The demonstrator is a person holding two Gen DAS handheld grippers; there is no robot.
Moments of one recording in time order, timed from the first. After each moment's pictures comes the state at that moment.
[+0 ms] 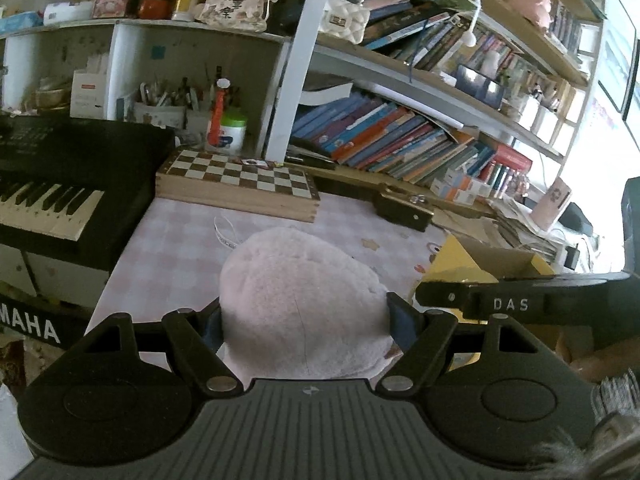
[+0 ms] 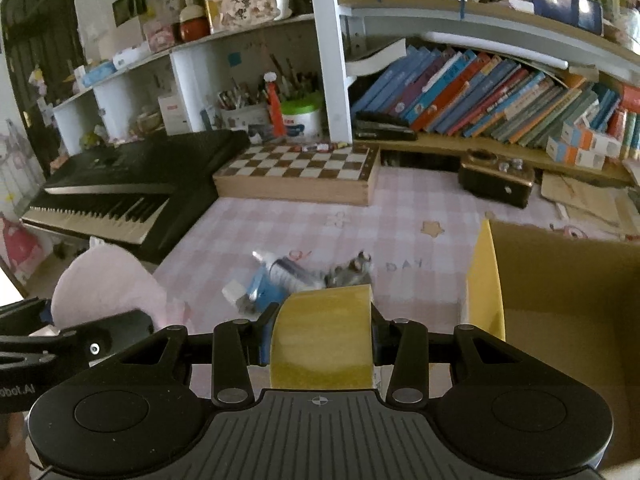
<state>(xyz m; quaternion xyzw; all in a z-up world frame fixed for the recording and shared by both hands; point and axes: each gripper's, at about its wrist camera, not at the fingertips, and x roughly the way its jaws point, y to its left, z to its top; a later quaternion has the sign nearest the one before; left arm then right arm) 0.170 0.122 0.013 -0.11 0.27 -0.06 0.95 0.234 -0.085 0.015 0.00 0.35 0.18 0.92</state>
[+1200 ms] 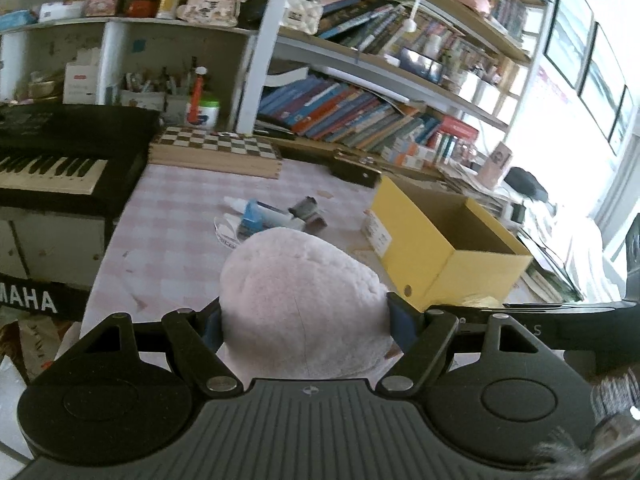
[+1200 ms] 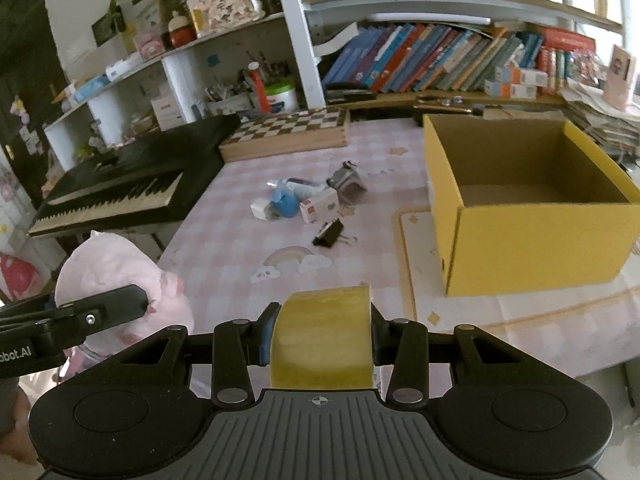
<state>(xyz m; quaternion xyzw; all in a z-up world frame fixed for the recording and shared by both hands) 0.030 0.128 0.015 -0.10 0.29 -0.12 0.94 0.065 -0.099 0.010 0.06 0.37 0.12 0.92</state>
